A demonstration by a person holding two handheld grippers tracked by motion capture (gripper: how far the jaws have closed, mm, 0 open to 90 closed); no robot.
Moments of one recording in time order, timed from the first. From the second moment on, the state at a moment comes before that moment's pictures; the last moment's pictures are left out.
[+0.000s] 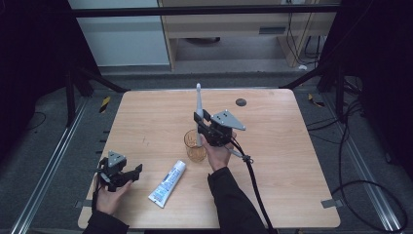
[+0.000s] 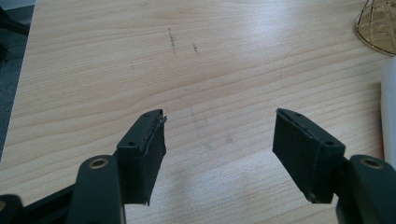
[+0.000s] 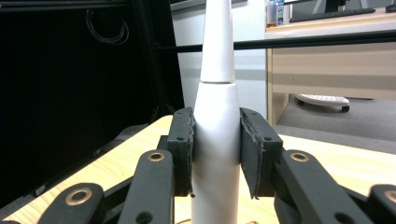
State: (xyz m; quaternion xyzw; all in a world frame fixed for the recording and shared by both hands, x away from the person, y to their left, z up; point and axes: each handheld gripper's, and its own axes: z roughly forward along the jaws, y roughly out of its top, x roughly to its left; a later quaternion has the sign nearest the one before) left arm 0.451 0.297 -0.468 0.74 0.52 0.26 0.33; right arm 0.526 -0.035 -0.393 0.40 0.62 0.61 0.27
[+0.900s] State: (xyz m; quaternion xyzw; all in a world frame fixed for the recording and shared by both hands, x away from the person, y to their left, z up) left arm 0.451 0.296 -0.468 0.74 0.52 0.26 0.33; right arm 0.523 -0.035 -0.427 0.41 0.65 0.58 0.25
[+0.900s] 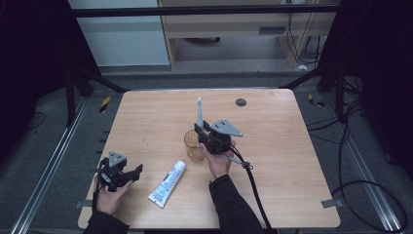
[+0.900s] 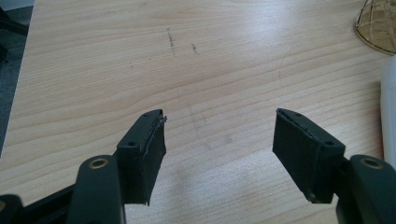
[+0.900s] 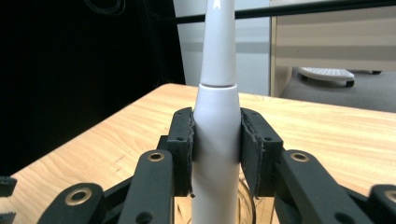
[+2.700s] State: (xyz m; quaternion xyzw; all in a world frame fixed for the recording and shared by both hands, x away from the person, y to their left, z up) left arm 0.451 0.294 -0.468 0.75 0.52 0.26 0.33; right arm 0.514 -0.037 -0.441 0.39 0.70 0.54 0.22
